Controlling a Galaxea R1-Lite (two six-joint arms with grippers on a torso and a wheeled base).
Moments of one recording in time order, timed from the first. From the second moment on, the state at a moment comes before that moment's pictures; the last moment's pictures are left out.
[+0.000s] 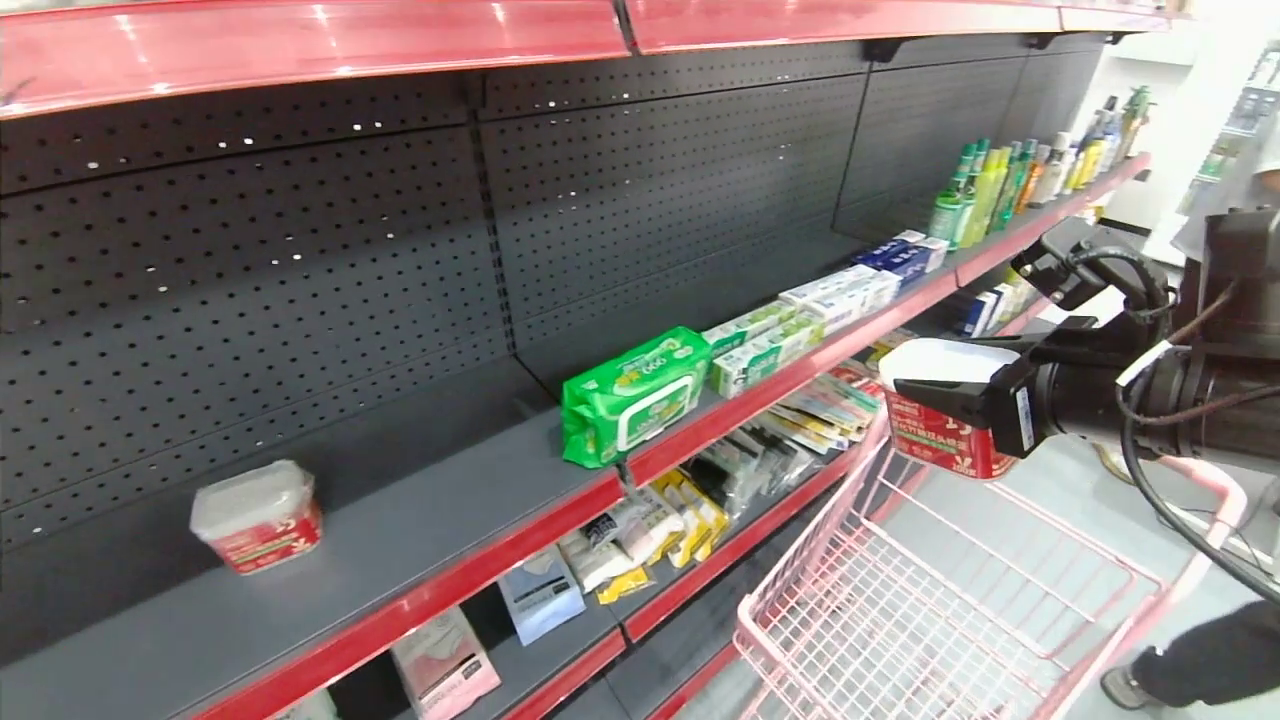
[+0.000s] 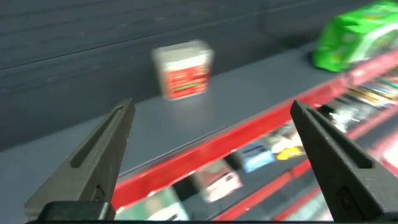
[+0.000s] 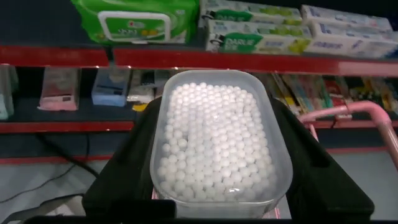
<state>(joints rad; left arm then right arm) 0.18 0.00 0.00 0.01 -0.04 0.00 0.28 1.47 -0.85 -0.25 0.18 -0.31</state>
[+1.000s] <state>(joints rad) 0.18 0.00 0.00 0.01 -0.04 0.00 0.27 1.46 -0.84 -0.25 0.17 -0.31</state>
